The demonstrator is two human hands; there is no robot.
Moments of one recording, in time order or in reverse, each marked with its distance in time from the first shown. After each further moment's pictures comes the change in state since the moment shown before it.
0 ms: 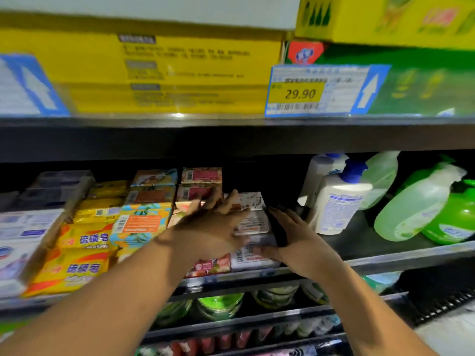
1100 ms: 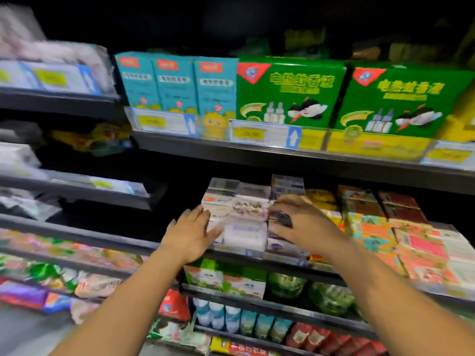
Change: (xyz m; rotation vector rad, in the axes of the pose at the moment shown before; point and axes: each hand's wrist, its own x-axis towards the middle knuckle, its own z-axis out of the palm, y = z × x) left_hand -0.346 -0.382 0.029 -0.151 0.268 -0.566; right_hand 0.009 -0.411 0.179 -0.340 -0.058 -0.471
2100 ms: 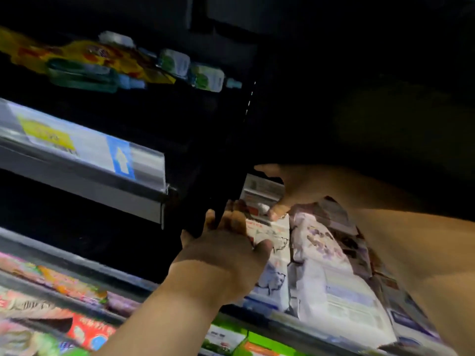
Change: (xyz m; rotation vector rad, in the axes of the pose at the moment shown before) left_hand 0.079 -0.026 0.026 -0.165 -0.208 -0.087; right_hand 0.238 -0.065 0.055 -0.229 -0.406 0.001
